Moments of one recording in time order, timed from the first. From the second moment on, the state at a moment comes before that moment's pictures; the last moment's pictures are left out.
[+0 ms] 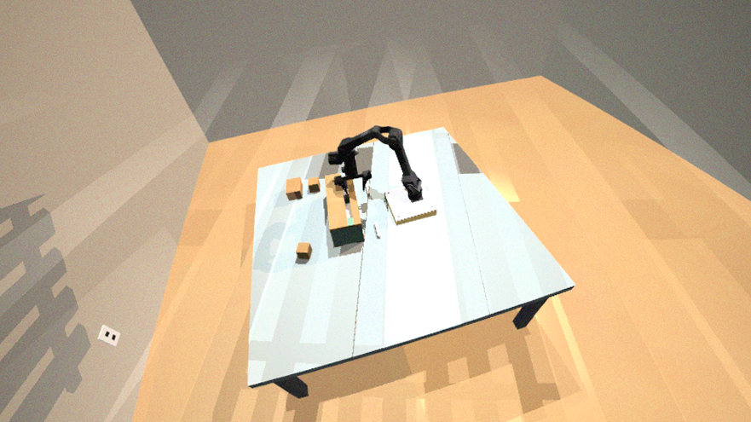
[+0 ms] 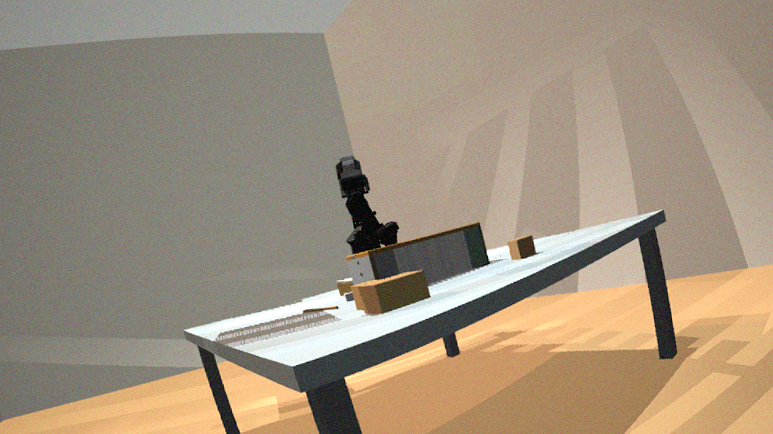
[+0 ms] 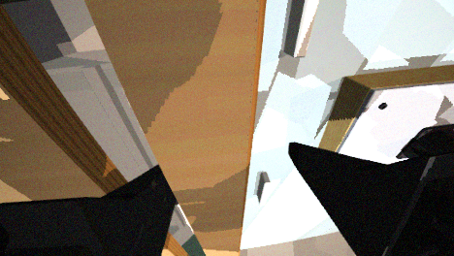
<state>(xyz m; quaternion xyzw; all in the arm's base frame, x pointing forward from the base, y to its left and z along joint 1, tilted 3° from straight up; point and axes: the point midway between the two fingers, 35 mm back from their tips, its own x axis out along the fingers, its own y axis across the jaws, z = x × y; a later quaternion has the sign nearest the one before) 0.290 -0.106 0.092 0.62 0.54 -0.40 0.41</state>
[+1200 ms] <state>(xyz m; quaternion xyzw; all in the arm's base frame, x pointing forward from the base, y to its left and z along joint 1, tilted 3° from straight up) 0.297 -0.021 0.095 0.62 0.54 -0.39 0.41</state>
